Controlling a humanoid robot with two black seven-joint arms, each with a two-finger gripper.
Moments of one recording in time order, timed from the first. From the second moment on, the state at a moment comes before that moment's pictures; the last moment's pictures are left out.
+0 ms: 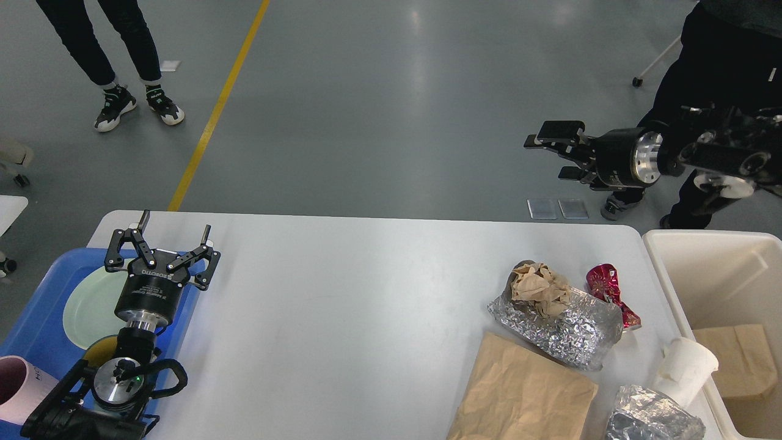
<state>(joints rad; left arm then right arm) -0.30 0.12 -1.43 -0.71 0.02 -0.66 -0.13 1.79 -0.40 -1.10 0.95 -0.07 0.54 0.38</state>
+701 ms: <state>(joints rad) -0.30 0.12 -1.43 -0.71 0.02 -0.66 -0.13 2.58 -0.22 -1.32 1.56 0.00 0.93 -0.08</state>
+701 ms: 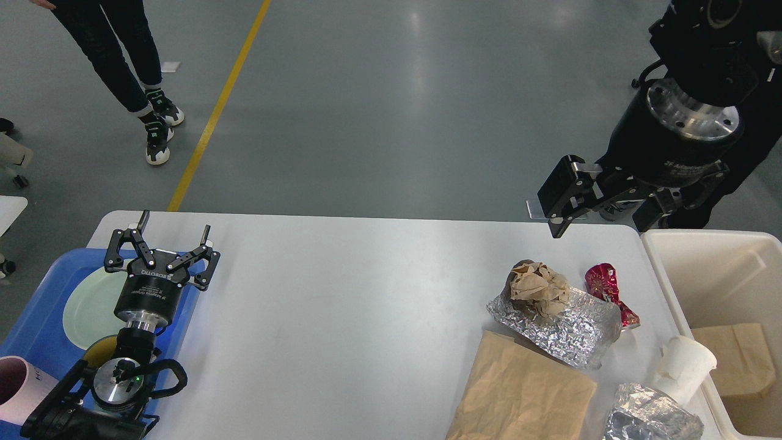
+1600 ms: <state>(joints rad) -0.30 0.12 -1.43 -0.71 0.02 -0.66 -0.13 2.05 -0.34 -1.21 1.63 0.15 0.46 -0.21</state>
